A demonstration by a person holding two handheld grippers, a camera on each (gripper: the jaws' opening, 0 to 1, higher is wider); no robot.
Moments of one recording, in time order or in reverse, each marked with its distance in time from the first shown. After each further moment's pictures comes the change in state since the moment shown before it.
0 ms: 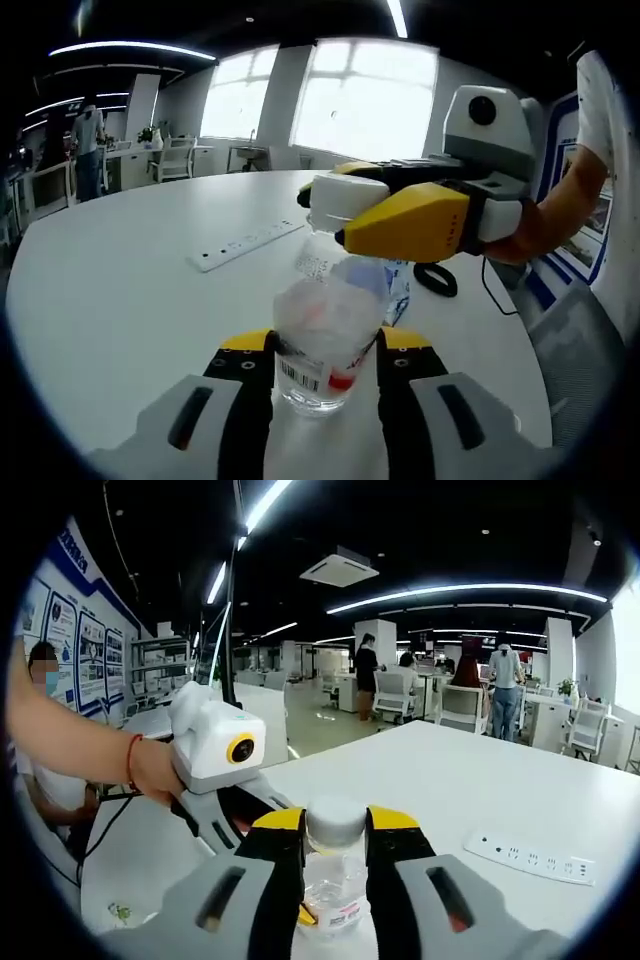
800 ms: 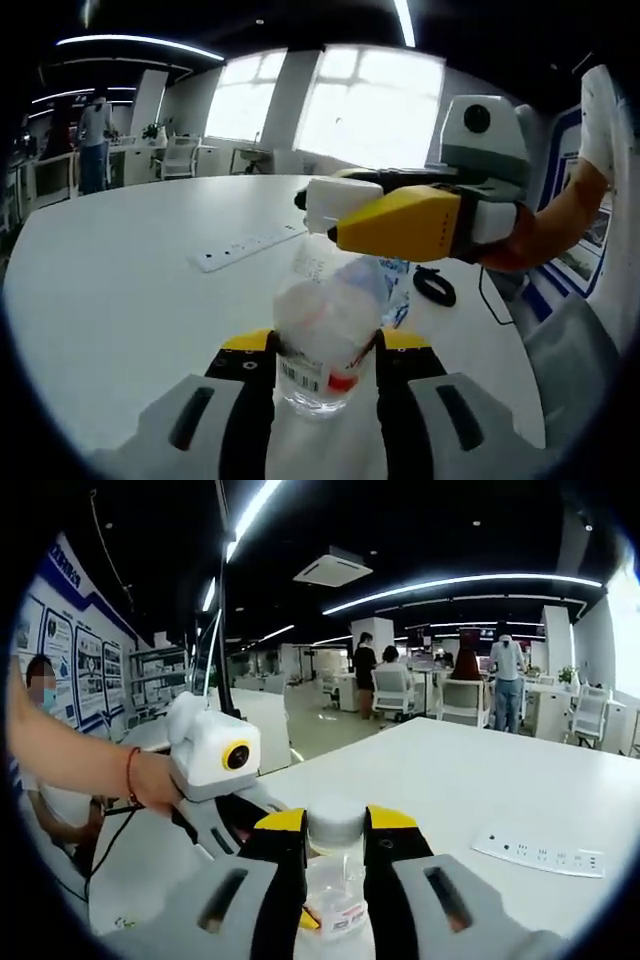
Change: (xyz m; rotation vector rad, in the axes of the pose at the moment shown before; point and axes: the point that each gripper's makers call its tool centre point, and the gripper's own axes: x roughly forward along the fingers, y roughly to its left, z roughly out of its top) left arm -0.004 0.004 0.004 -0.044 -0.029 -0.007; right arm 0.010 -0.003 0.005 0.054 -0.003 0.004
